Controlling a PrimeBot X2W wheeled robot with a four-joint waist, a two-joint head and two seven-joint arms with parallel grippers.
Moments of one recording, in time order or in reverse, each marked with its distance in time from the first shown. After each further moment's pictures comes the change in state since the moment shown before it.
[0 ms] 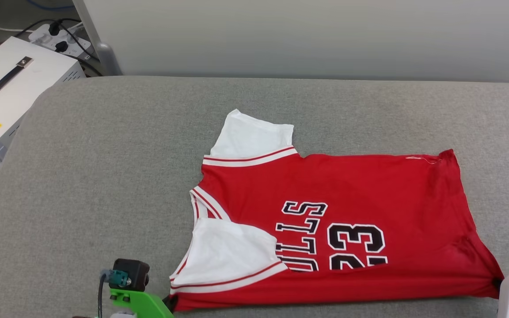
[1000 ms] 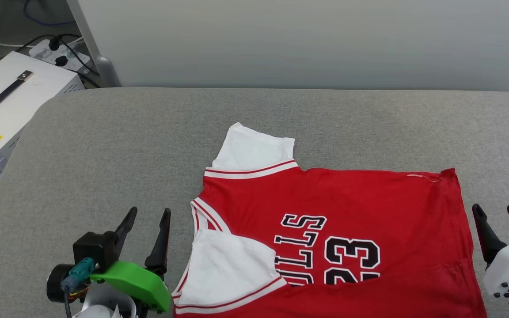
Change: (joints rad) left arm -0.092 -0.098 0.100 0.130 0.129 -0.087 -0.583; right arm -0.024 0.054 0.036 -0.140 -0.003 -0.001 -0.383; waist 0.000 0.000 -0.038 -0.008
